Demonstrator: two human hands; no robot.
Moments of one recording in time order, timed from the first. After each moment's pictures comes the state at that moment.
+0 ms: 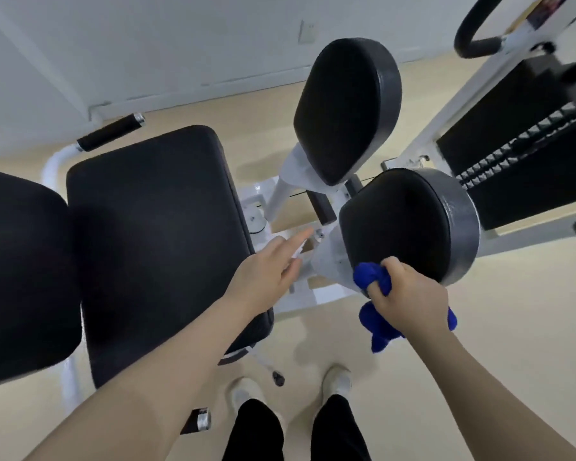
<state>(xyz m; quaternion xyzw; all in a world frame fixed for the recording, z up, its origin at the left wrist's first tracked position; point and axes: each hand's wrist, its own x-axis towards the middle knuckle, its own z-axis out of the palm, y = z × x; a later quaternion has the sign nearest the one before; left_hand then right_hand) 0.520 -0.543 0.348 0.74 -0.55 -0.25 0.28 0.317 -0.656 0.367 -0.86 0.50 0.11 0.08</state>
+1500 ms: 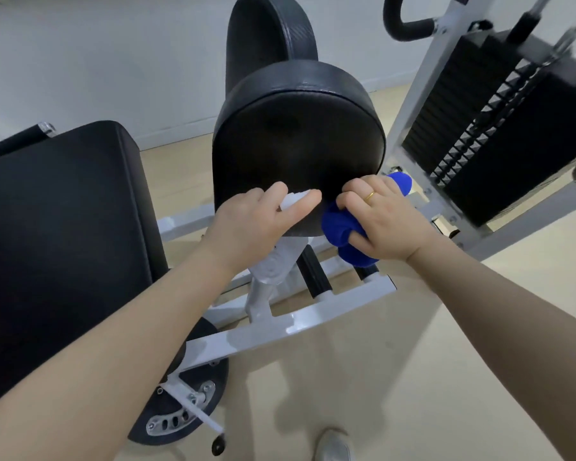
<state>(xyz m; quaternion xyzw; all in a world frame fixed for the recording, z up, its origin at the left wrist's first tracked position) 0.457 -0.651 0.277 0.61 -0.75 0.24 0.10 0.268 -0.788 0.272 -0.98 0.11 -0.17 -0.04</state>
